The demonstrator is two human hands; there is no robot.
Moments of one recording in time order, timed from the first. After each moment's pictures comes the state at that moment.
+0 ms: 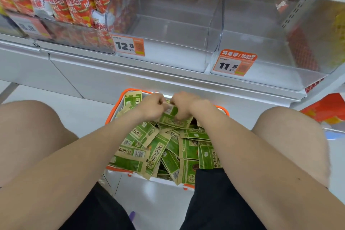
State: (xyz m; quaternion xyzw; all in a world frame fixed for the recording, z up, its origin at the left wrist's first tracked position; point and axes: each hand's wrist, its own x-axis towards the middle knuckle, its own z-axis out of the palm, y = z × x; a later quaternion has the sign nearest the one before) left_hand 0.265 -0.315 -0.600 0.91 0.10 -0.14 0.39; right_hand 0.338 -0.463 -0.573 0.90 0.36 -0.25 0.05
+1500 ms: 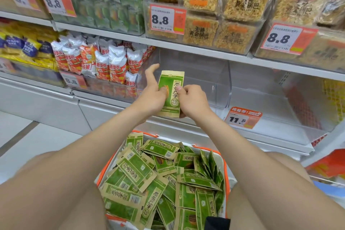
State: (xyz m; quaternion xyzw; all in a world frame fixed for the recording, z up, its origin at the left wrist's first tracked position) left_hand 0.294 -0.252 -0.427 0.78 0.09 0.09 0.61; right_hand 0.349 -0.392 -0.429 0.88 0.13 -0.06 -0.45
